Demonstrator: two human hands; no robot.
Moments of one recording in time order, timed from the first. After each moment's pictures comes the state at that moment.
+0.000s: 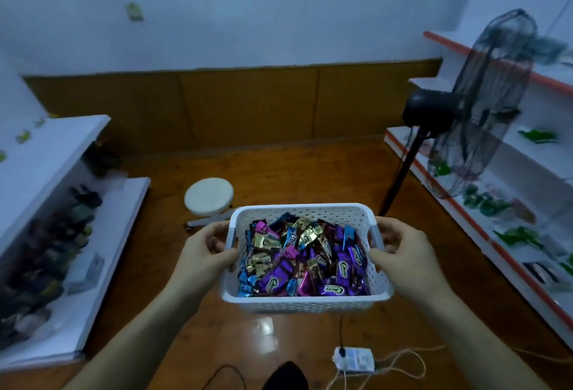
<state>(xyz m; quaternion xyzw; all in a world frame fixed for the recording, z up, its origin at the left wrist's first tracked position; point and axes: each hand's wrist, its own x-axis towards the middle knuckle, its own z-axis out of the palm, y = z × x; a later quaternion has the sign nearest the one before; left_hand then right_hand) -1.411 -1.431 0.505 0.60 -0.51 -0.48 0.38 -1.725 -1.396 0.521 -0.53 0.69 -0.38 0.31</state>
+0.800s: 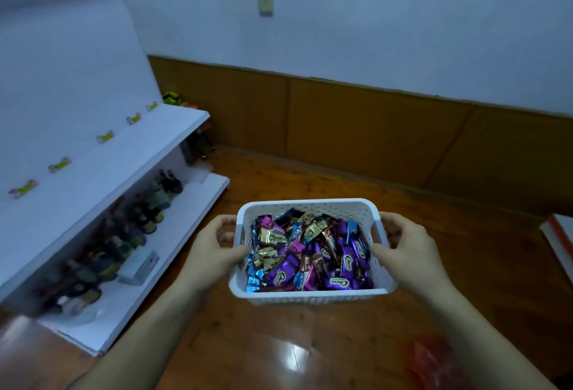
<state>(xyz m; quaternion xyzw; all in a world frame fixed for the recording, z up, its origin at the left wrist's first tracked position) -1.292 -1.831 0.493 0.70 -0.39 -0.38 0.46 -1.585 -1.945 0.504 -0.70 0.57 -0.26 0.34</state>
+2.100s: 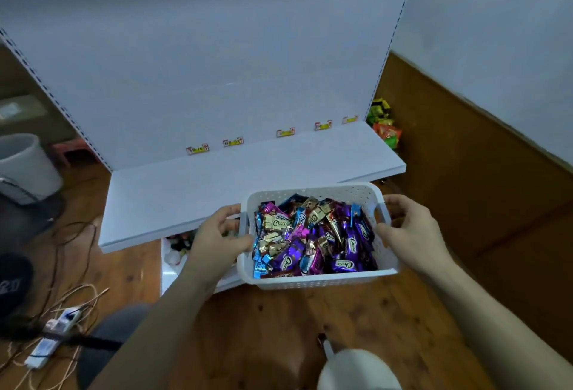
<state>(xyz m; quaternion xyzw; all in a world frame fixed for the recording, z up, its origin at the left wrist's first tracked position) -0.882 -2.053 0.442 0.74 0.02 -0.15 0.66 -0.959 -2.352 0.478 -0.89 0.23 -0.05 0.40</state>
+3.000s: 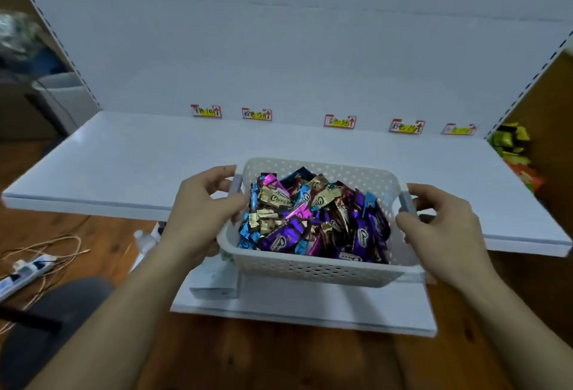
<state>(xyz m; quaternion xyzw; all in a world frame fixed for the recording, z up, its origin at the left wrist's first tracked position) -0.673 -2.190 0.219 0.75 0.13 0.08 0.64 -0.663 -2.487 0.225 -0.91 0.05 -0.07 0.41</state>
